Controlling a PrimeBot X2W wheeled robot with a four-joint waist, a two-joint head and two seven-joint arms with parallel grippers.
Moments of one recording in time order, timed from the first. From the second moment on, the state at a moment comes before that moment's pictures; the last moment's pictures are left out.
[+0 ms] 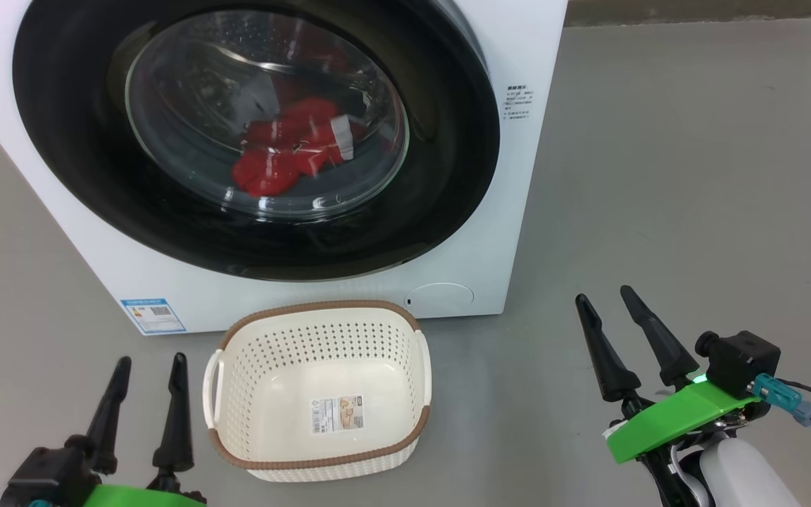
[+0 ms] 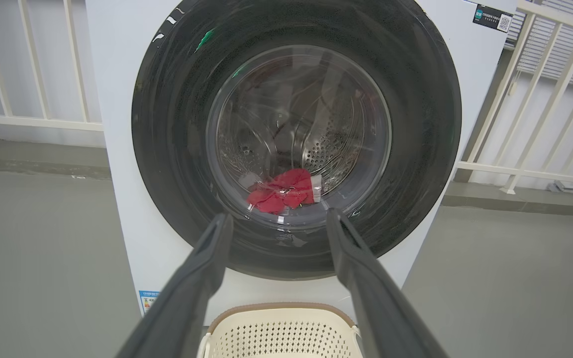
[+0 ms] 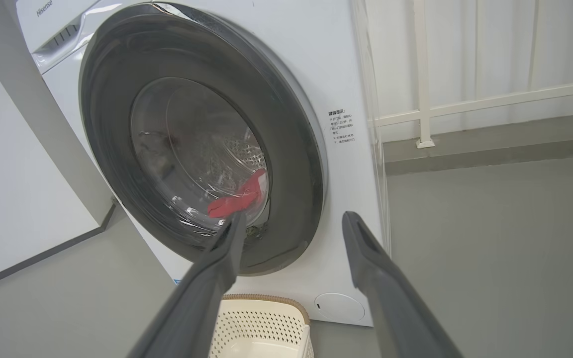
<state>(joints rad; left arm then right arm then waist) -0.03 0.08 -0.04 0.11 -0.32 -0.13 -0.23 -0.23 -0.15 0.18 0.27 0.47 0.13 -0.24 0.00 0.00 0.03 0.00</state>
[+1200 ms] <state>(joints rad) -0.04 0.09 -0.03 0.12 -0.28 -0.13 -0.25 -0.25 -0.16 0.18 0.29 0.41 0.13 -0.25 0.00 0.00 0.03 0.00</state>
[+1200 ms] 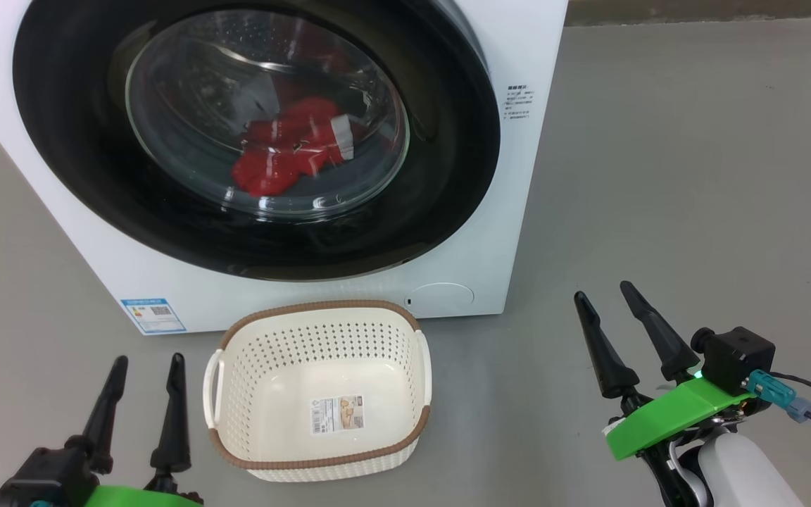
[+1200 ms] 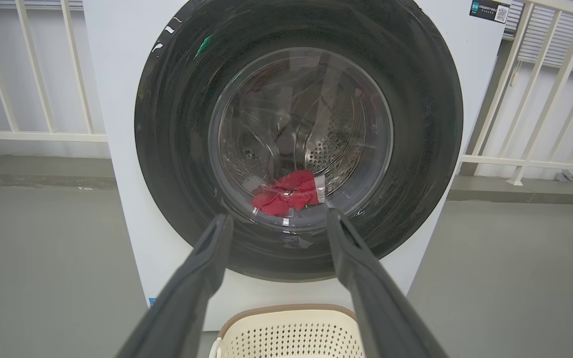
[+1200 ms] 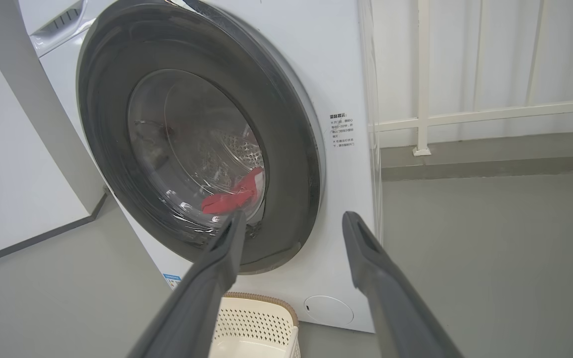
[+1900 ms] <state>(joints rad) -0.05 0.09 -0.04 0.13 -0.28 -0.13 -0.25 -0.29 -0.17 0.17 0.30 0.41 0.13 -0.25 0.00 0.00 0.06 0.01</state>
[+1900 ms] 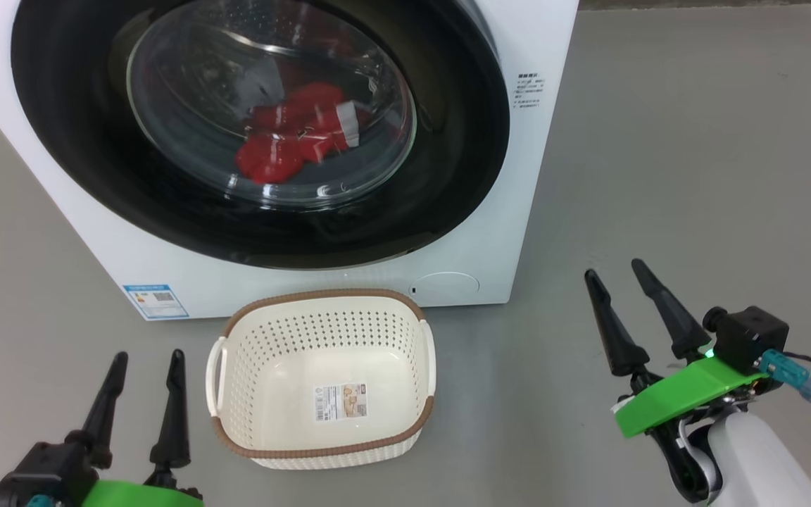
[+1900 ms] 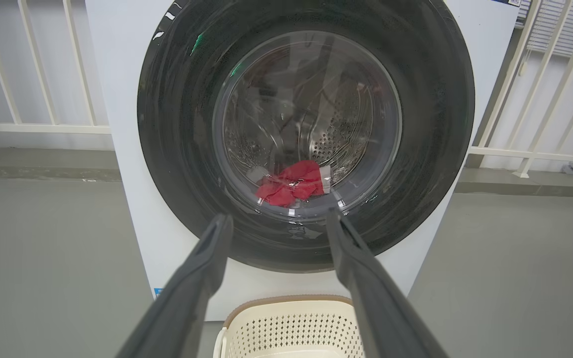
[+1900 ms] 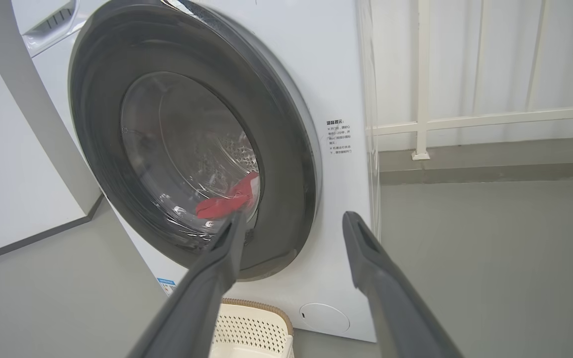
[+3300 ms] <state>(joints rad) -0.18 0.07 -0.07 0.10 -0.29 -0.13 -0.25 -0.68 -0.32 0.04 0.46 0.65 0.13 -0.25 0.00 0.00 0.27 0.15</state>
